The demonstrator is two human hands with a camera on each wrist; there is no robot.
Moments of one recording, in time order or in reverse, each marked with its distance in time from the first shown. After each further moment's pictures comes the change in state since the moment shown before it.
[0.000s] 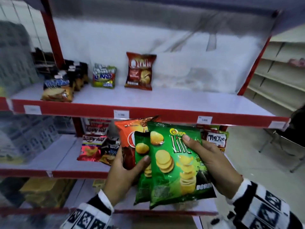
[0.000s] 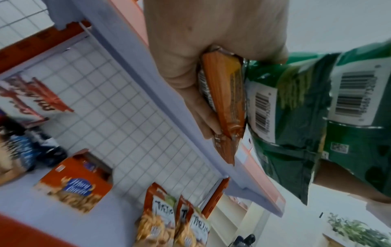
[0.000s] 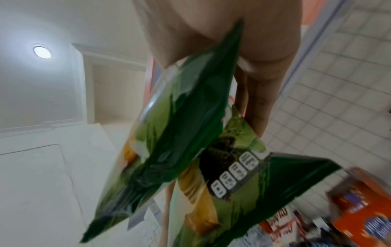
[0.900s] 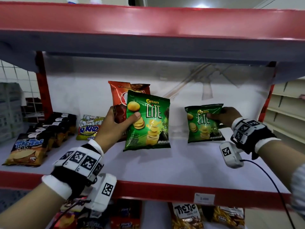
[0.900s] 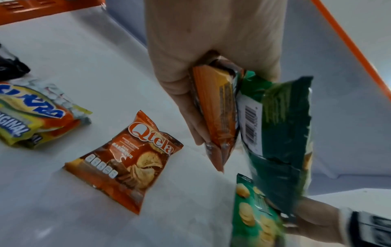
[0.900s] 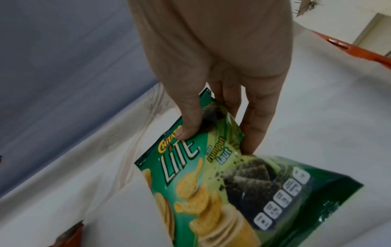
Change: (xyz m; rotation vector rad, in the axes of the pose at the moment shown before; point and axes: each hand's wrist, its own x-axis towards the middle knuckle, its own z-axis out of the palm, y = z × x) left_hand 0.265 0.119 0.038 0.080 0.086 0.155; right_hand 0.302 -0.171 -0.181 -0.583 0.435 -0.121
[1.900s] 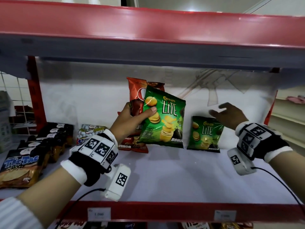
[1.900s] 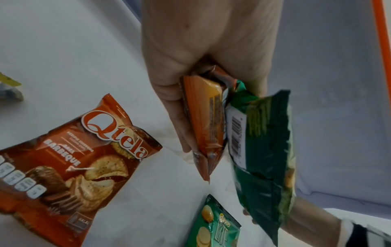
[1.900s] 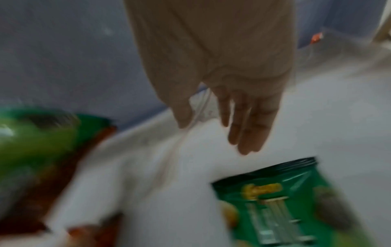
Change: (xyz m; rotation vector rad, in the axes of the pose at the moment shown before) left_hand 0.060 0.011 0.005 -0.034 -0.233 -0.029; right_hand -0.016 -0.039 0.016 -0.384 0.157 -0.064
